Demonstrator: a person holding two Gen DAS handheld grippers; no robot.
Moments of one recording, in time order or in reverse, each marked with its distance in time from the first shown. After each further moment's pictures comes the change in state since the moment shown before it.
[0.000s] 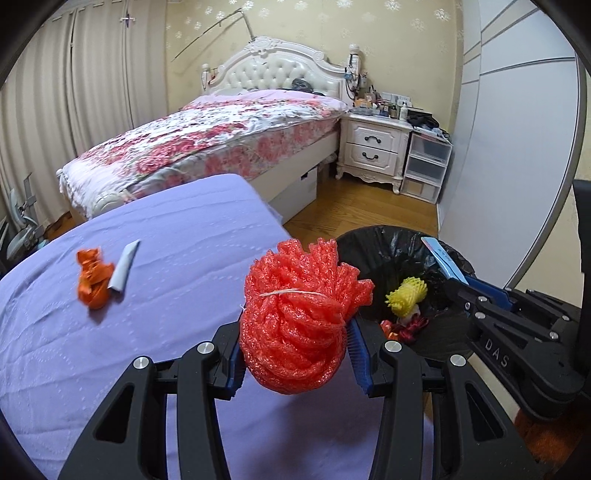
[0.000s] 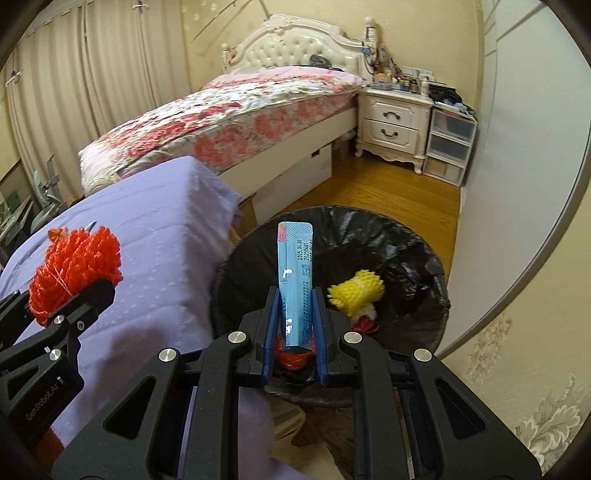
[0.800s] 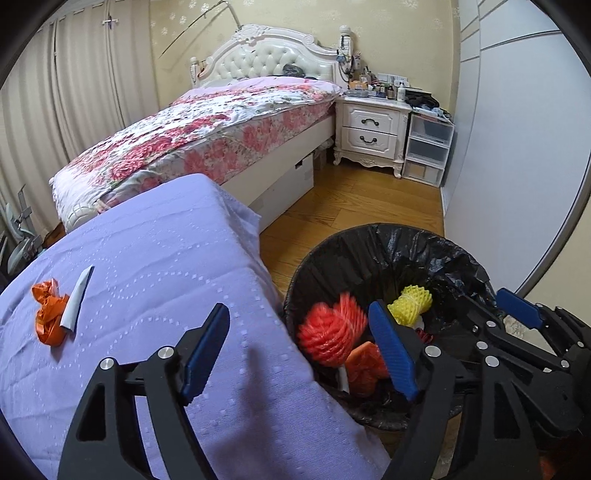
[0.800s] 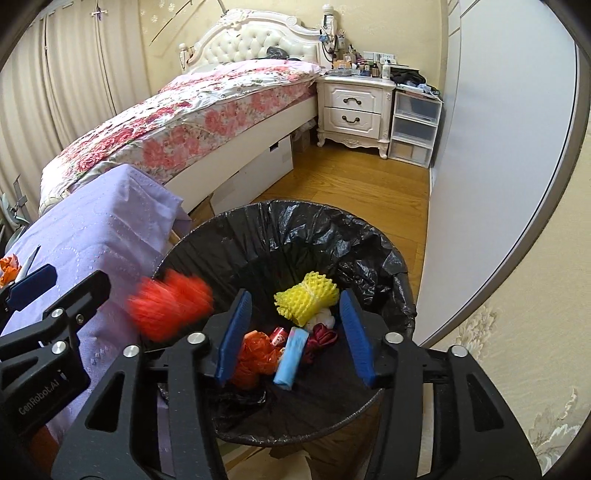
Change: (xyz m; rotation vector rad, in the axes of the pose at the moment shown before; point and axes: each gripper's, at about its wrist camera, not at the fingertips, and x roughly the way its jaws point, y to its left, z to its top) left arm 0.047 -0.036 0.020 0.038 0.054 0.036; right arm 0.039 -0.043 0.007 0.088 0.021 -0.108
